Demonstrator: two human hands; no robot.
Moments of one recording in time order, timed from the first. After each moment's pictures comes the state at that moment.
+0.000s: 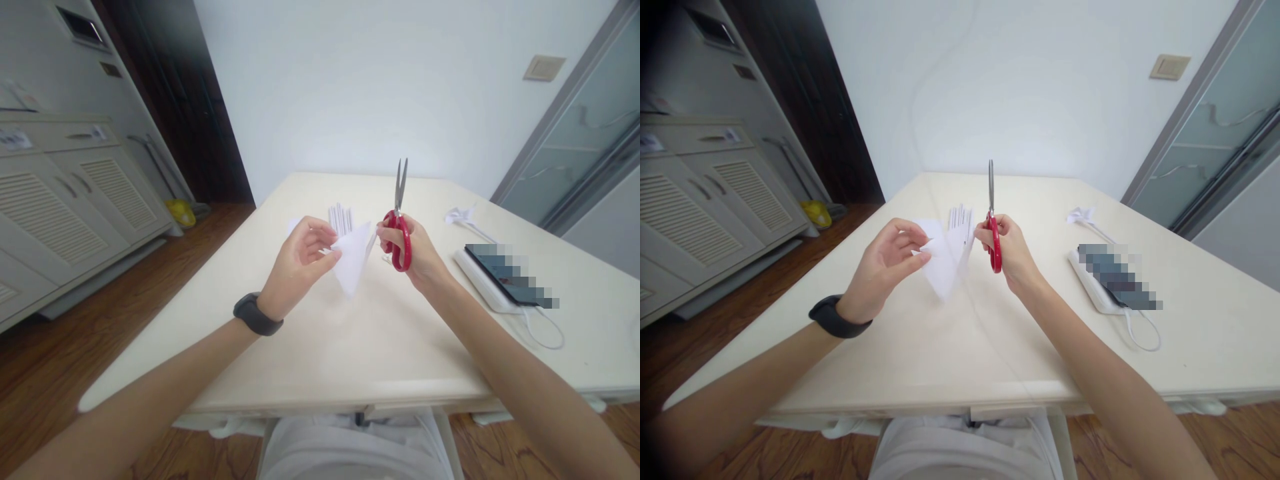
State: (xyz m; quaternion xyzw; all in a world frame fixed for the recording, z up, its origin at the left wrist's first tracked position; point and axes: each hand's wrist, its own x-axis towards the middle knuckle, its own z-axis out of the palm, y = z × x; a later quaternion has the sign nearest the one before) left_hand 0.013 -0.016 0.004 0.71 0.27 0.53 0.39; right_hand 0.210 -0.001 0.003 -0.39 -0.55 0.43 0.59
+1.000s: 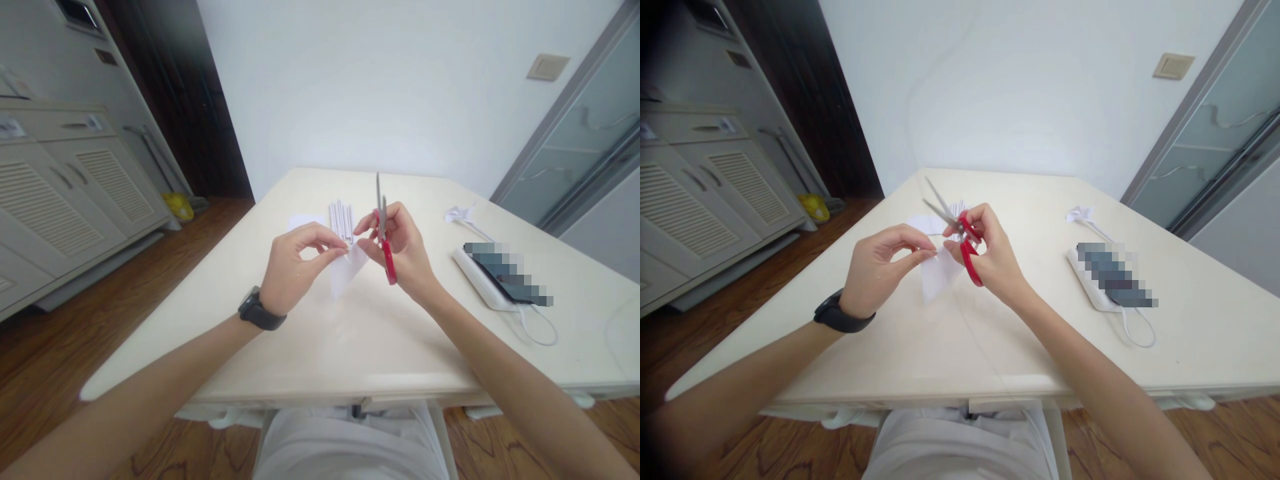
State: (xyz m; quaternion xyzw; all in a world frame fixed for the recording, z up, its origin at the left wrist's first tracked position) left_hand 0.013 -0.020 0.005 0.75 0.30 0.55 0.23; right_hand 0.185 -0.026 0.010 -0.30 -0.71 0.27 0.58
